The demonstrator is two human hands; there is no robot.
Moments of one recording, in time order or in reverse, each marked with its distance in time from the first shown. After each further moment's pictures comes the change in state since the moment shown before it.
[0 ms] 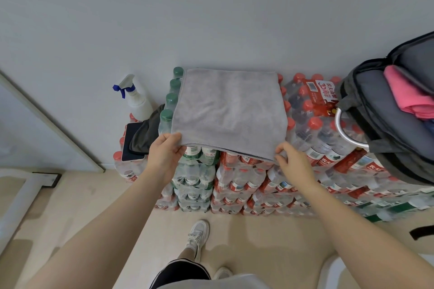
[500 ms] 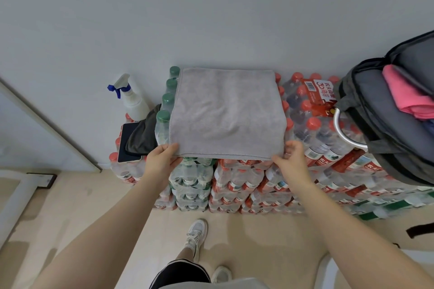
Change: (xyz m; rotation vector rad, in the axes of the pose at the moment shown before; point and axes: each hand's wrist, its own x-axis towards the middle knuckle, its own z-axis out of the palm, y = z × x) left_hand 0.015 -0.019 -0.016 0.167 0.096 -0.113; right_hand 0.004 -0.012 0.007 0.654 0.100 0.387
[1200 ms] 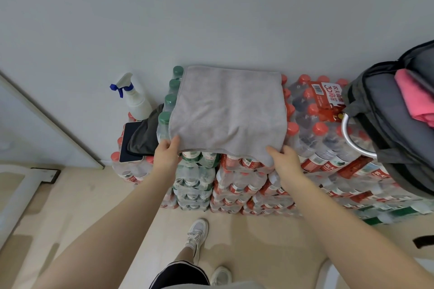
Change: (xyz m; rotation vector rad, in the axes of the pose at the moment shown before) left_hand 0.015 0.002 0.018 0.169 0.116 0.084; right_hand 0.012 -0.018 0.027 0.054 -0.025 0.147
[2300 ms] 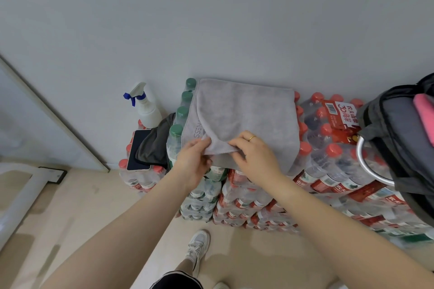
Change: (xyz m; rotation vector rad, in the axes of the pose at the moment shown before) left_hand -0.028 0.048 0.027 -0.296 -0.281 -0.208; right_hand -0.025 -0.061 0.057 -0.759 -0.207 -1.058
